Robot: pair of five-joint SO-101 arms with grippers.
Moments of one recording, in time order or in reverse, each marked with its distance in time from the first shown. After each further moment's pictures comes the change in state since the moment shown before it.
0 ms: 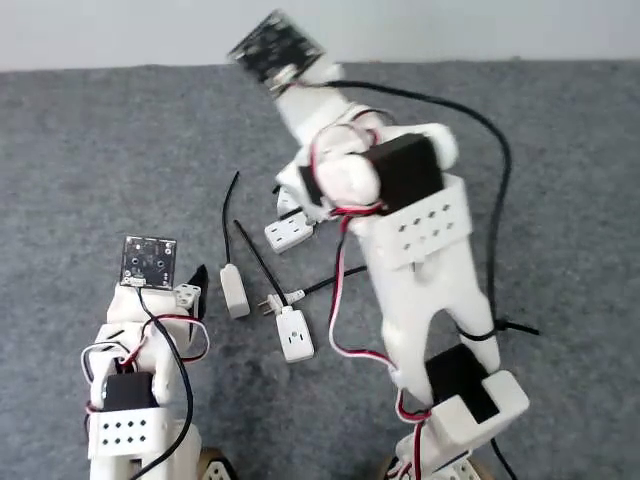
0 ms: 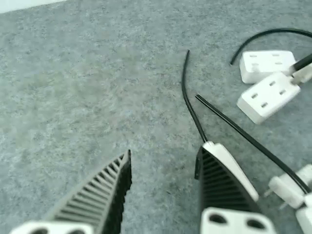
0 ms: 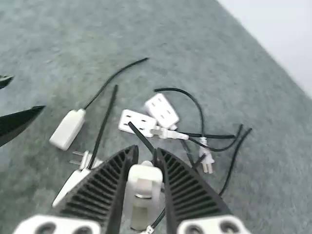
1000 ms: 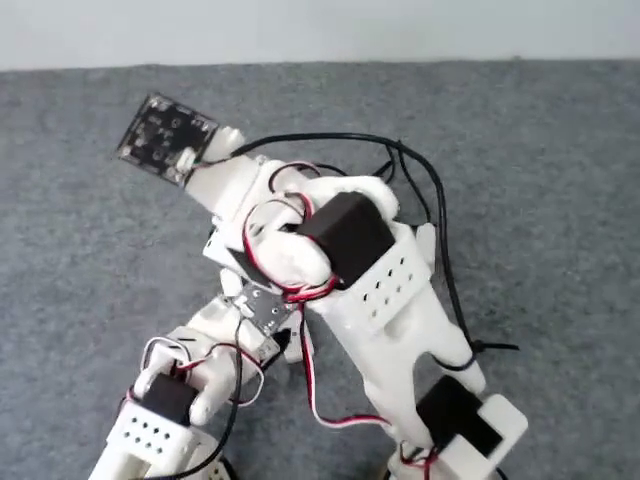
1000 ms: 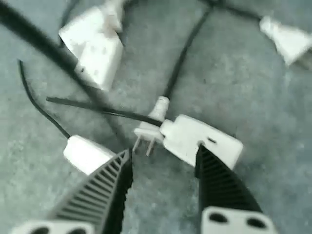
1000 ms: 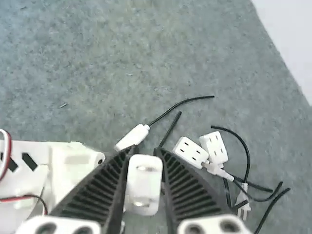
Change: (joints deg) left arm 28.9 0.0 -1.1 12.9 -13.3; right arm -18.0 -6.2 4.0 -1.5 0.4
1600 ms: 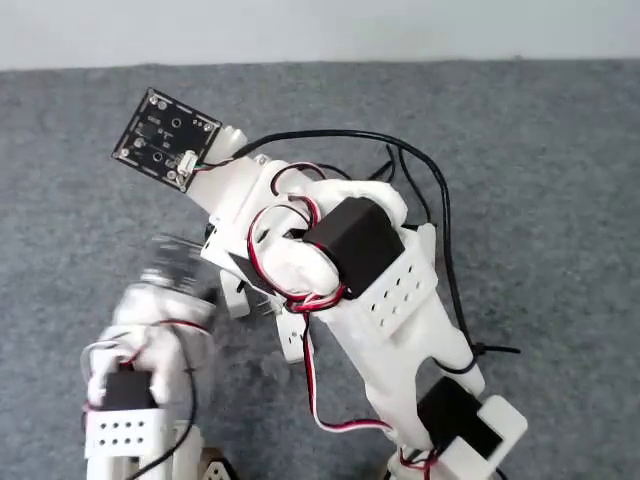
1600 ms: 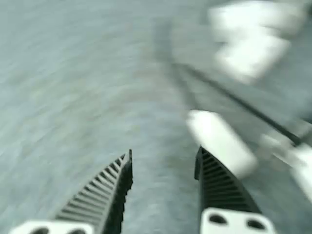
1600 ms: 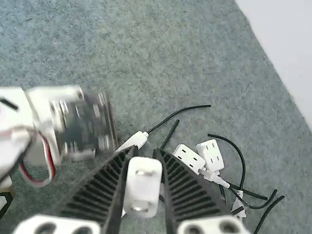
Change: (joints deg) left arm -27.8 0.0 -2.6 -2.1 4.8; right arm -0.4 -0.1 -2.9 1.5 0.1
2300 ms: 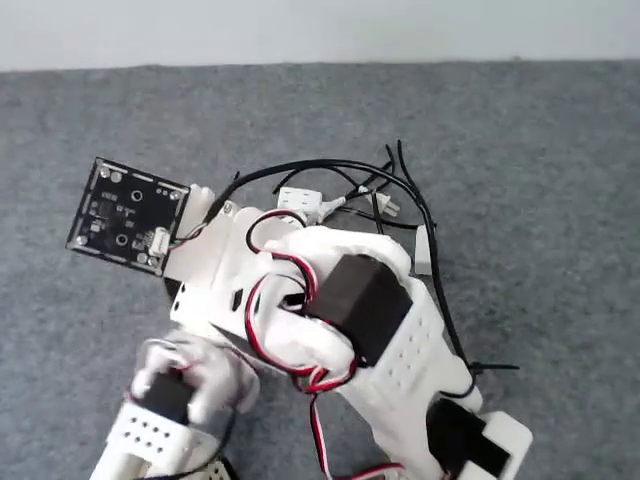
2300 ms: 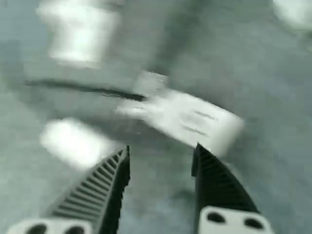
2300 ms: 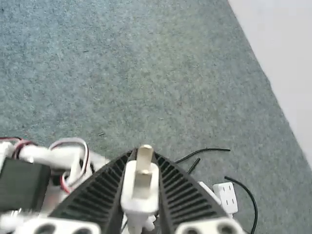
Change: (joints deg) left arm 27.8 -0.1 3.8 6.1 -10.5; right arm -10.9 -4.3 -1.6 0.0 0.1
